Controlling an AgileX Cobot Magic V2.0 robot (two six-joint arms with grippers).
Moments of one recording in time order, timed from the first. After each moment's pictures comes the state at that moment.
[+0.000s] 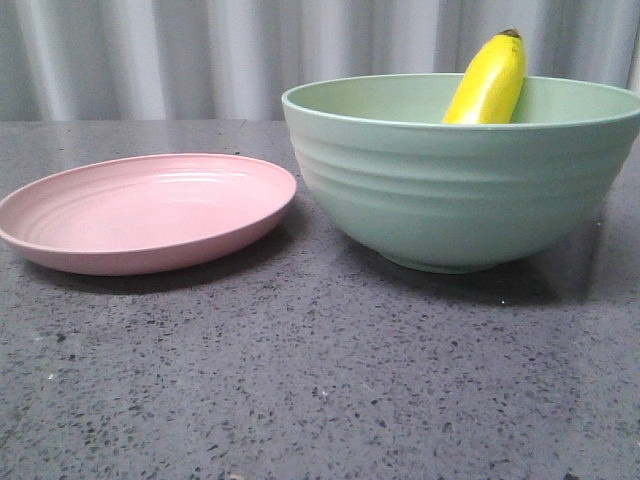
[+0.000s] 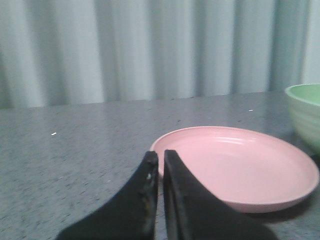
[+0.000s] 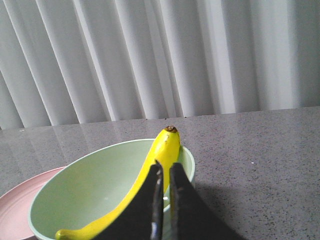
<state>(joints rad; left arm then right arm) -0.33 0.08 0.00 -0.23 -0.06 0.18 0.23 0.19 -0.25 0.15 0.05 0.03</state>
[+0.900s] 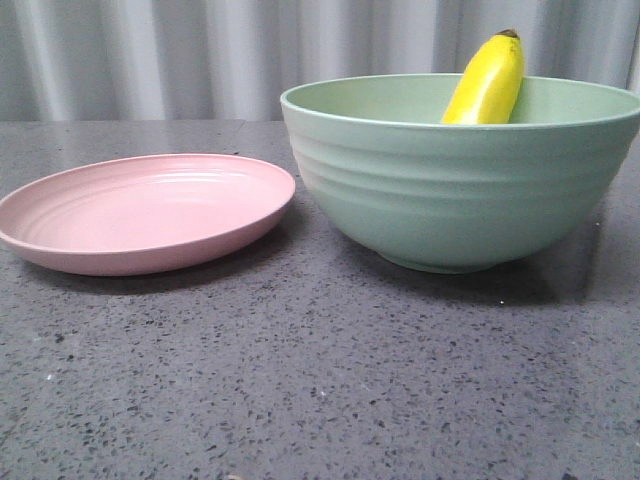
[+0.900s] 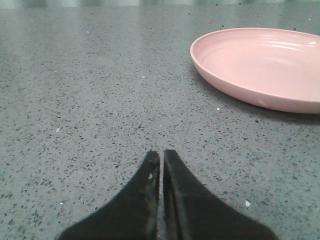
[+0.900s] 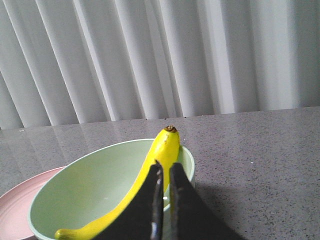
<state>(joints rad) -0.14 0.00 0.00 -0.22 0.33 0.17 0.23 0.19 -0.25 0.15 0.05 0.03</state>
